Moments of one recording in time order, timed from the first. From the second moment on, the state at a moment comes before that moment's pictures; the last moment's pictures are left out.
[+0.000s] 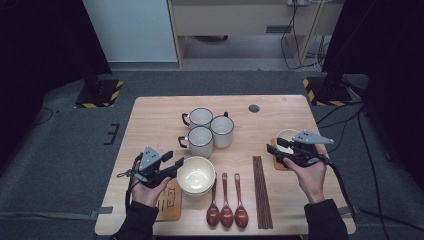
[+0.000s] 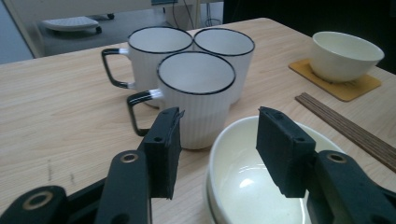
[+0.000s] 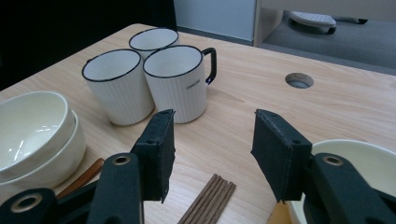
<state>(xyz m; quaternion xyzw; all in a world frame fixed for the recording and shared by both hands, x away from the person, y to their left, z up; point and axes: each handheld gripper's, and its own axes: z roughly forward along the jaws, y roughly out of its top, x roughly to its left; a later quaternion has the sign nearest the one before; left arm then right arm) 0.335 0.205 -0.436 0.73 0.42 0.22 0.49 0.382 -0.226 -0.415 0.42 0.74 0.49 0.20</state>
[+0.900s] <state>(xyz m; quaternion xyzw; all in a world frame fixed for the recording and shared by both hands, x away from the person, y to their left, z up) 0.322 0.154 -0.442 0.77 0.37 0.18 0.49 0.380 -0.204 -0.422 0.39 0.76 0.49 0.17</state>
